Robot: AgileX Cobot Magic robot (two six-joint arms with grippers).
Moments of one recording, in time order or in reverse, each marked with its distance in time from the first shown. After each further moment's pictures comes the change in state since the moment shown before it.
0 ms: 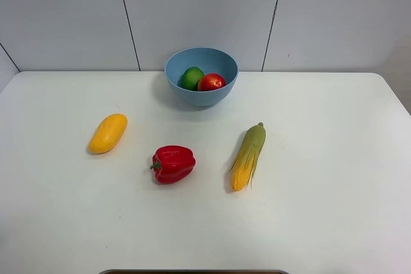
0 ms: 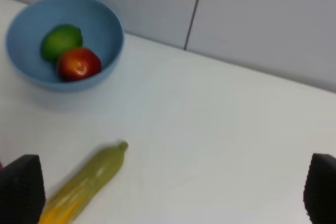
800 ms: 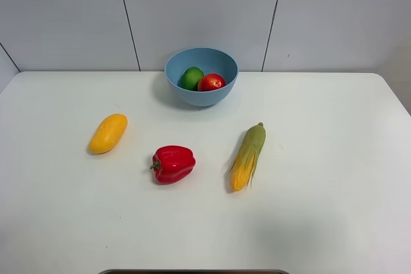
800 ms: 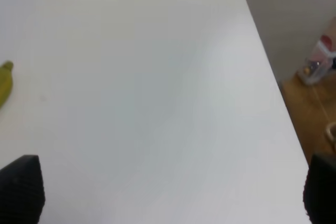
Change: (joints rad) left arm 0.000 0.000 0.000 0.000 0.000 0.000; right arm -0.338 -0.847 0.764 -0.038 0.003 0.047
